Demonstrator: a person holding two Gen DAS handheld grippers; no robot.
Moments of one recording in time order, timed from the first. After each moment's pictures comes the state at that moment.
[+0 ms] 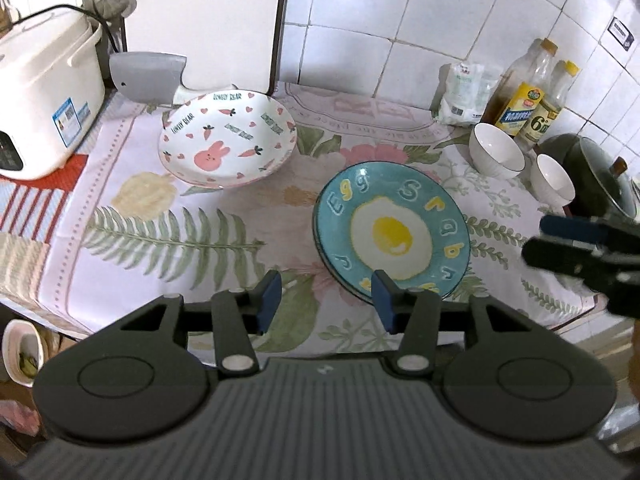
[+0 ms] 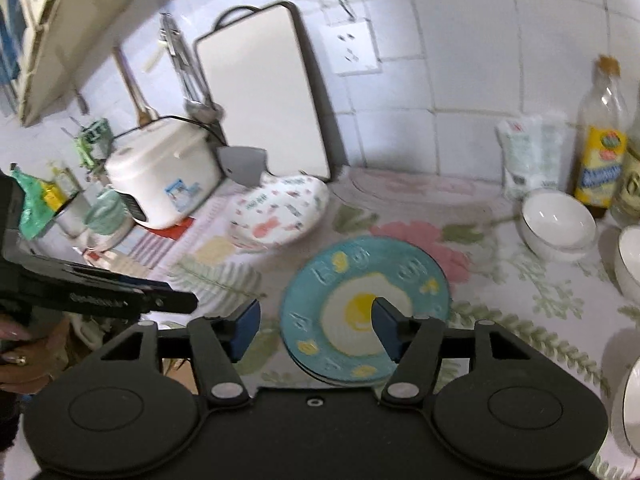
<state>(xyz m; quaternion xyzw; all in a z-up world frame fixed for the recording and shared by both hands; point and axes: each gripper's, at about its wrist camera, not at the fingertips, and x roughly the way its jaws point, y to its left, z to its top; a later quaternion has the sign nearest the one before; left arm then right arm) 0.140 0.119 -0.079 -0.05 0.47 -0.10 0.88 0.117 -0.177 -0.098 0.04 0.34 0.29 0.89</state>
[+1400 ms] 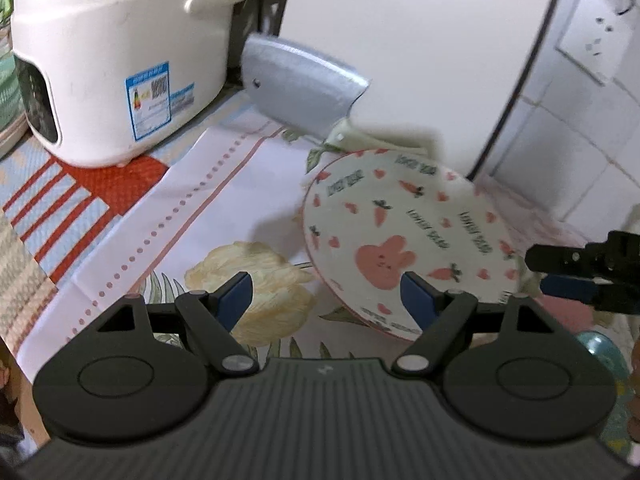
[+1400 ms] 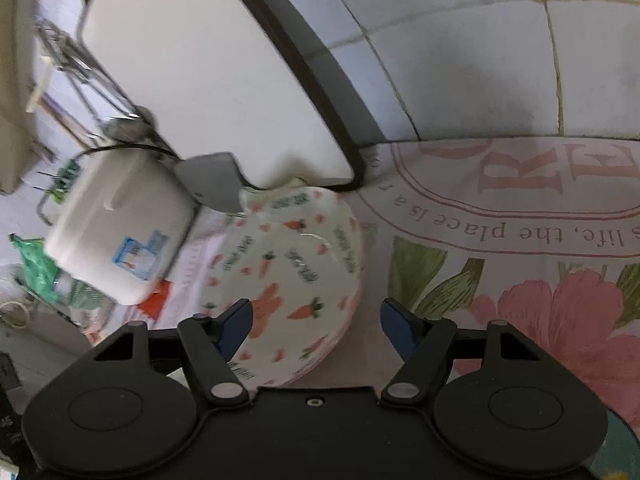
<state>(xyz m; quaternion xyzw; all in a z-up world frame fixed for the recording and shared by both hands) 0.285 0.231 -0.201 -0.15 0.39 0.09 0.90 0.368 -0.048 -0.216 0.17 0.45 0.30 0.82</state>
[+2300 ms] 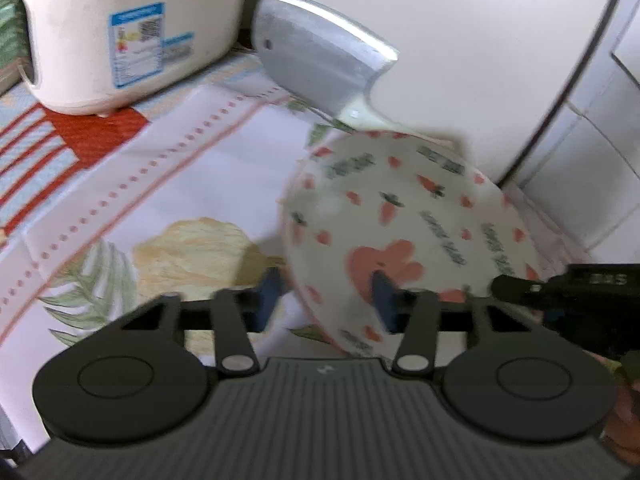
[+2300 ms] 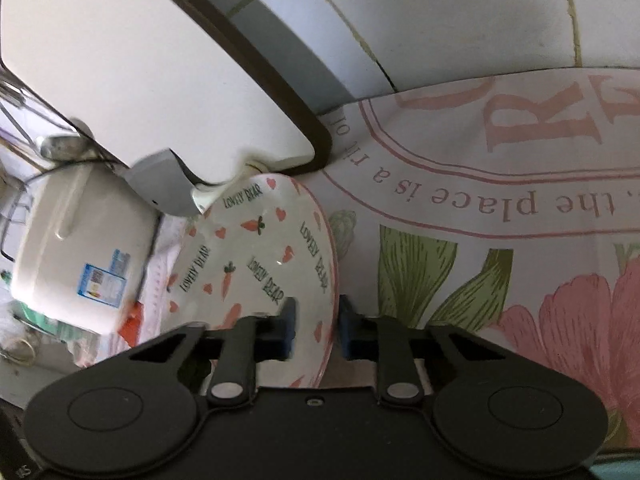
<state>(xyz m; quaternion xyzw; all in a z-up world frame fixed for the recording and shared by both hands) 0.320 0.222 -0.234 -0.21 0.40 0.12 0.88 0.409 -0.027 -0.253 0.20 0.50 0.27 0.80</state>
